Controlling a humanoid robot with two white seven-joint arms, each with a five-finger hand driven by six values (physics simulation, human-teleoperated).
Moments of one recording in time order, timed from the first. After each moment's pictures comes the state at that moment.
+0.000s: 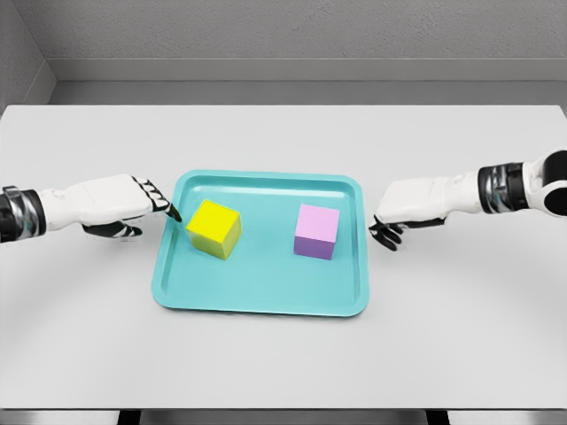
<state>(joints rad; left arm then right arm) -0.43 0.78 -0.41 -1.54 -0.49 -0.61 -0.61 -0.95 -0.84 1.12 -1.45 0.17 -0.61 0.61</state>
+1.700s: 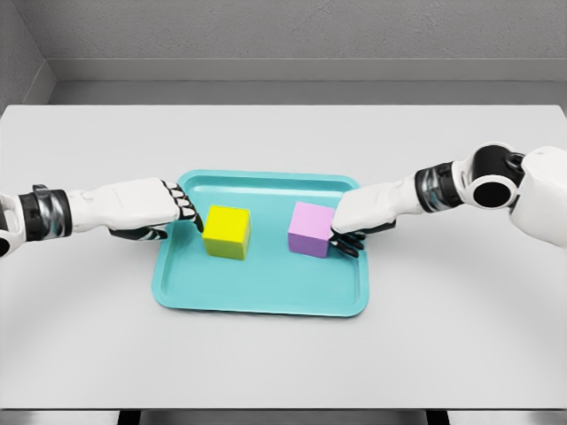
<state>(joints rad) -0.47 0.76 -0.50 -1.60 -0.49 -0.61 -0.61 -1.04 -0.66 1.28 -1.33 0.22 -0.61 0.61</state>
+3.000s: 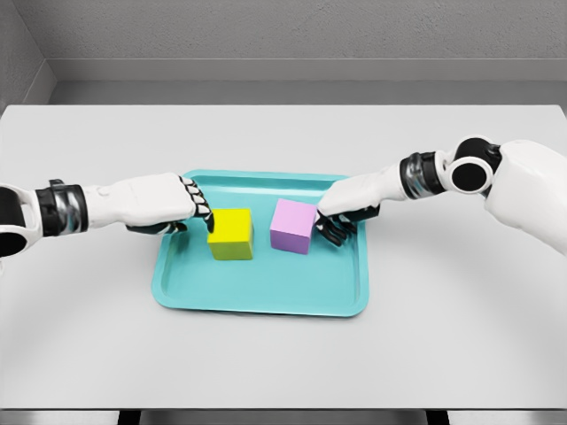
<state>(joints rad) -0.50 0.72 -0.52 -1.61 -0.50 -0.60 -0.61 -1.06 -0.55 1.28 -1.12 0.06 -0.59 0.66</state>
